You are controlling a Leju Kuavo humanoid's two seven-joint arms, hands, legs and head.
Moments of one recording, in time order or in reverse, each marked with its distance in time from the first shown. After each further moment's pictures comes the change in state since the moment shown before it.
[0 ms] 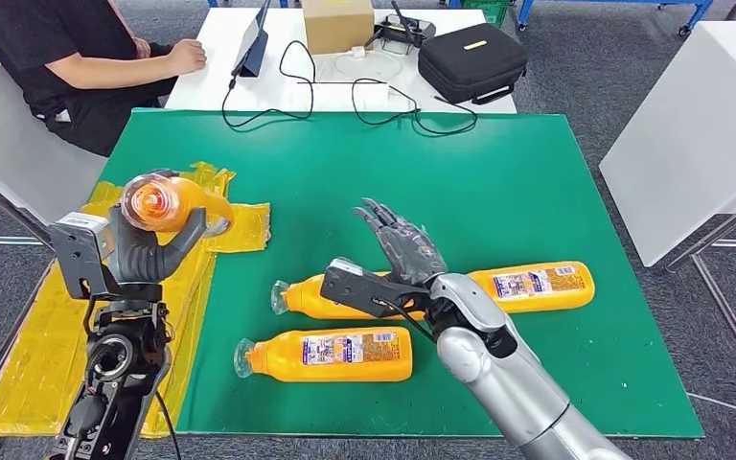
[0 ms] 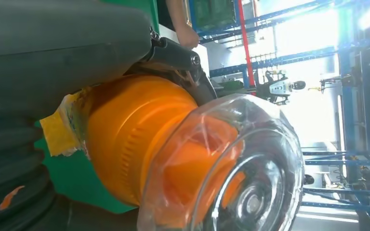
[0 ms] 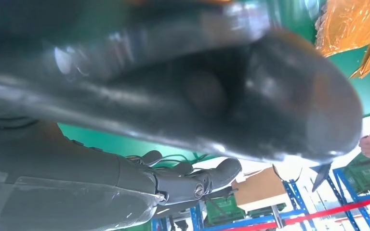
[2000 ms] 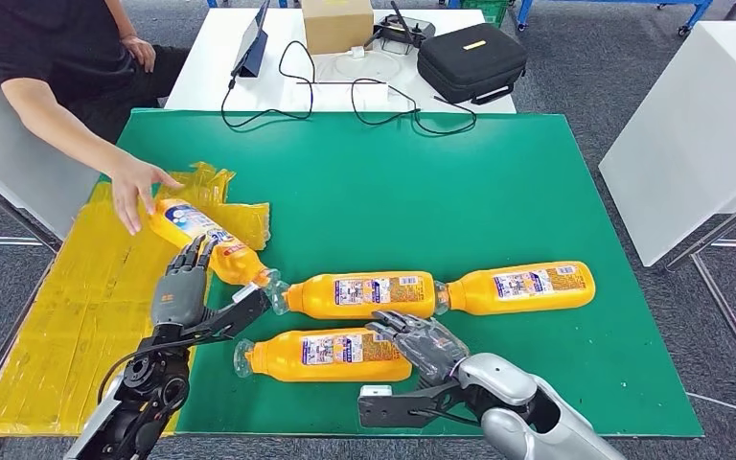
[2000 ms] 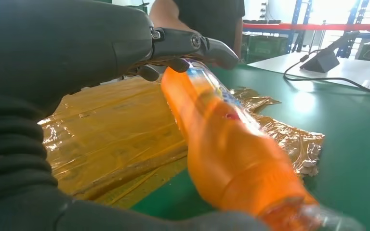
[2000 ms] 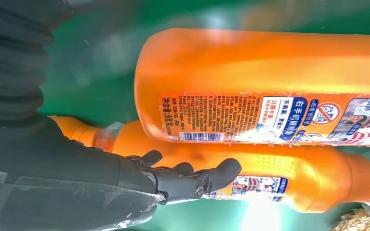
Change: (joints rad) left arm 0.000 0.084 -0.111 0.429 -1.072 0.021 0.333; right arm 0.165 -0.293 0.197 -0.159 -0.049 0.168 -0.075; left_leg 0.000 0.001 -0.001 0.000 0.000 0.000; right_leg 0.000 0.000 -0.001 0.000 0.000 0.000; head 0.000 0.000
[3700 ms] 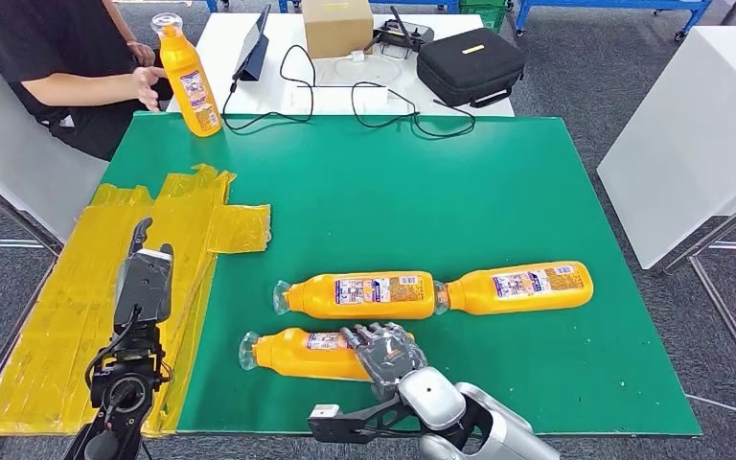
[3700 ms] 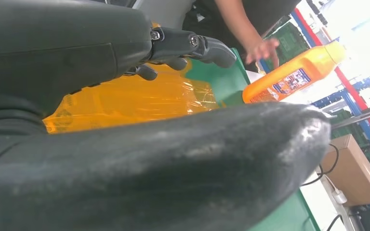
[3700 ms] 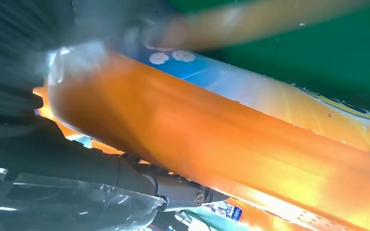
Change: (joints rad) left arm 0.128 -0.056 0.152 -0.324 0.690 0.082 -0.131; right arm -0.039 0.147 0.191 0.160 0.304 0.075 0.273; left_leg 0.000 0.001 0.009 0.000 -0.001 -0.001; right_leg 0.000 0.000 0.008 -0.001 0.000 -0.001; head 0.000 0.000
